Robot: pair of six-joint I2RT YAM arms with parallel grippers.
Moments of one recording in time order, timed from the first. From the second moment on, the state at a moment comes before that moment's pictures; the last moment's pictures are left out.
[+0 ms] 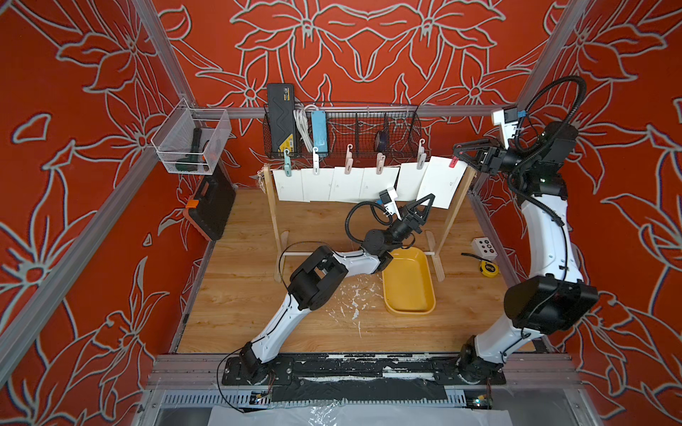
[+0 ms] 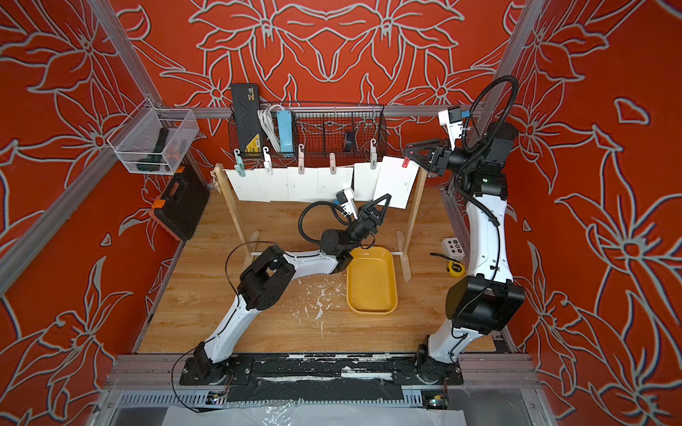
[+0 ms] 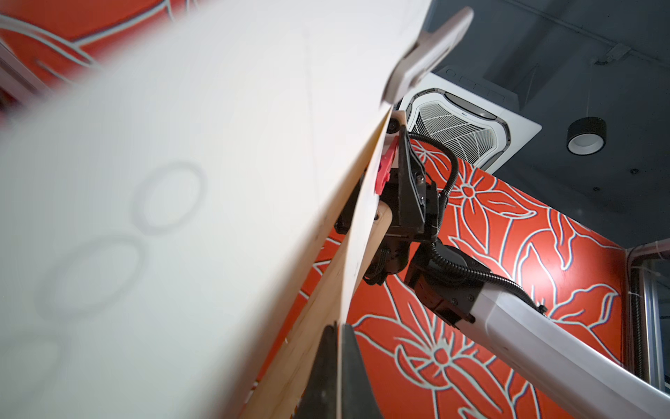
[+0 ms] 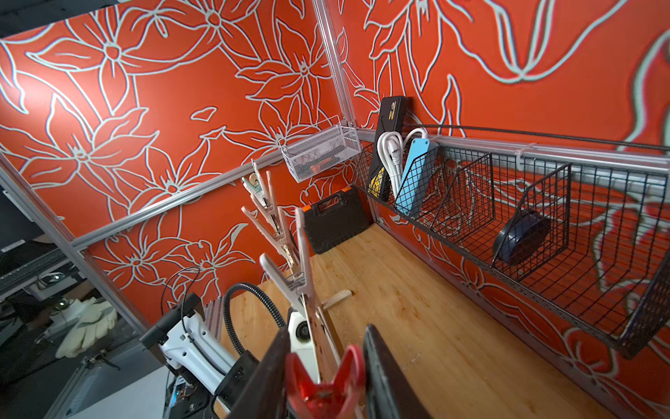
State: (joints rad) left arm -0.84 2.38 1.71 1.52 0.11 -0.89; right arm -0.20 1.66 1.88 -0.08 -1.50 0.41
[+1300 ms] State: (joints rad) left arm -0.84 2.38 1.70 1.52 0.12 -0.92; right arm -0.20 1.66 1.88 -0.05 -1.50 0.41
